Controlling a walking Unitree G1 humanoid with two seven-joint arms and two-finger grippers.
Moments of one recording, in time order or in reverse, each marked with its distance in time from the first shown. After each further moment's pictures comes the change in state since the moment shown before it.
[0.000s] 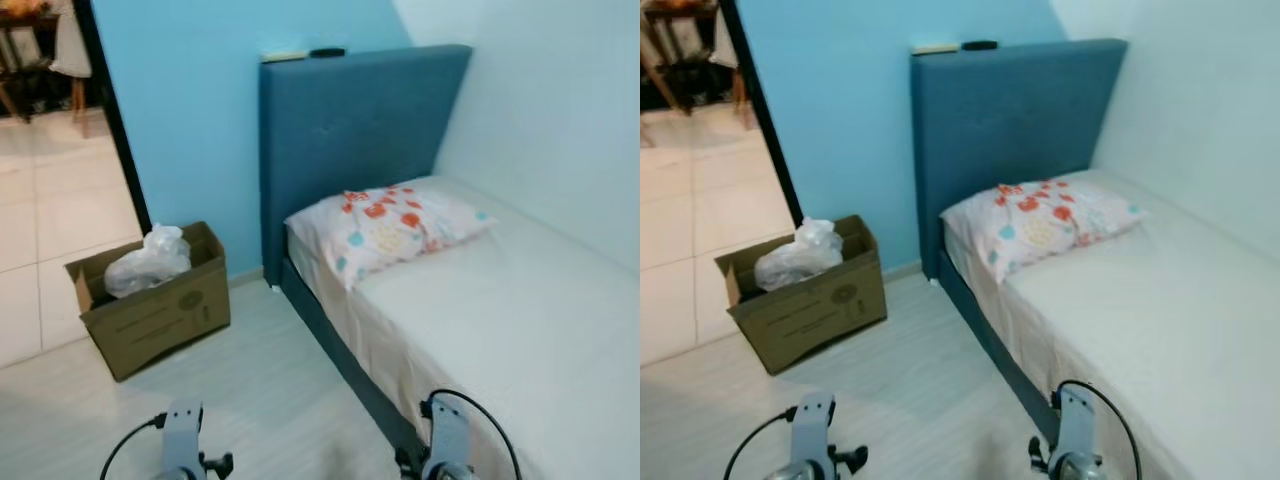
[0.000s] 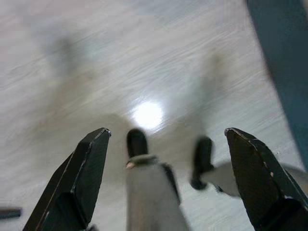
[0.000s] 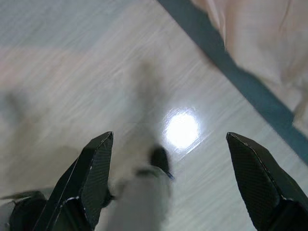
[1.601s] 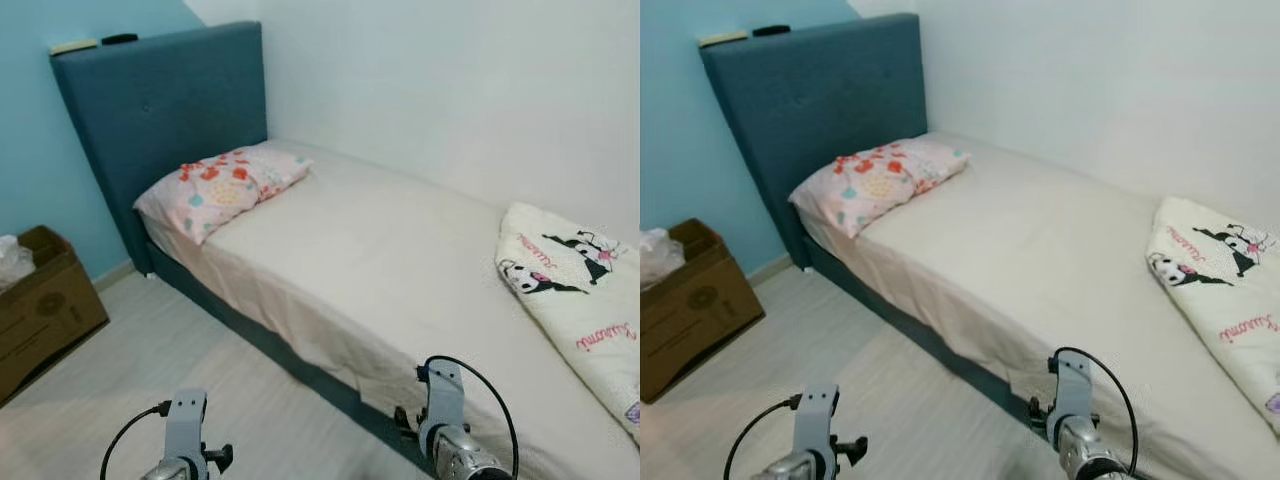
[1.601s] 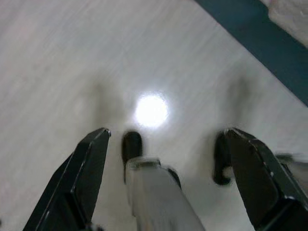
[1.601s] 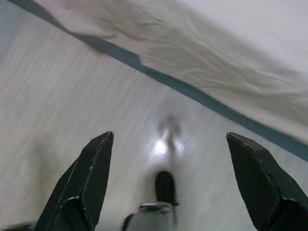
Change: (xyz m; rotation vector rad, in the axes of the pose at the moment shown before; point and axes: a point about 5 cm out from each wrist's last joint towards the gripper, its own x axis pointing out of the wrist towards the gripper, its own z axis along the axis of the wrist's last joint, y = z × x) left arm 0.002 -0.010 0.004 0.068 -0.004 -0.010; right arm 0.001 -0.002 0.037 -0.040 -0.115 -0.010
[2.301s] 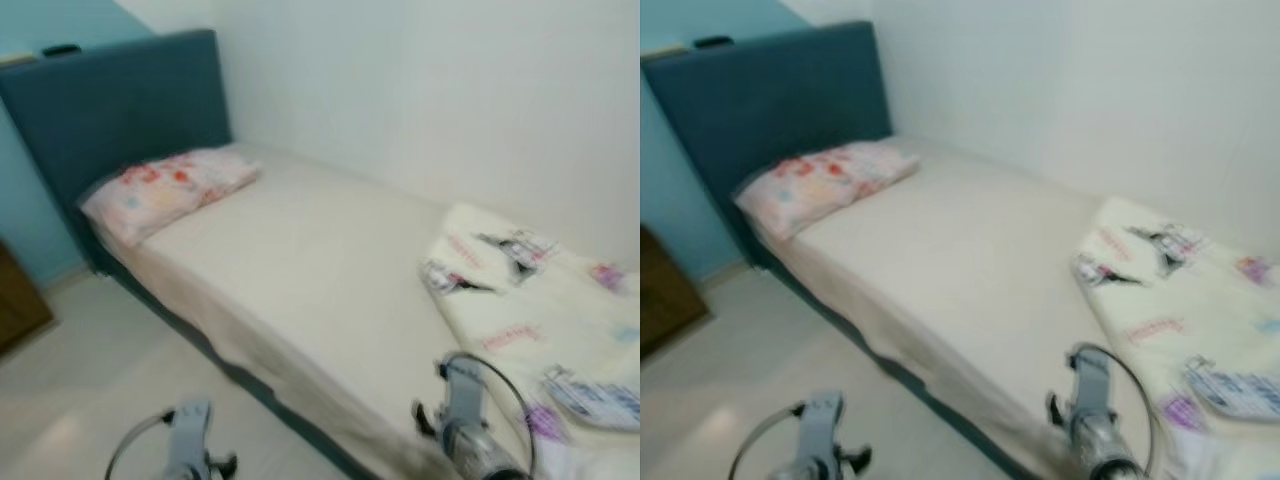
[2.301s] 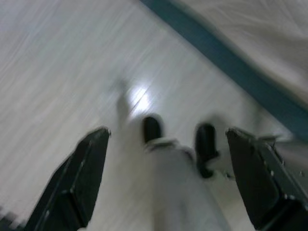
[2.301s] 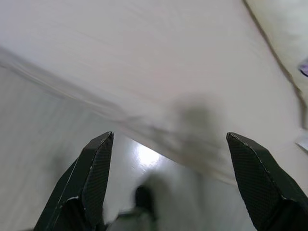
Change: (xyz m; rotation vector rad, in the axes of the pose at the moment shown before) left arm -0.001 -0.001 -0.013 0.003 0.036 -0.012; right arm -0.001 -0.010 -0.003 0.024 -0.005 -0.028
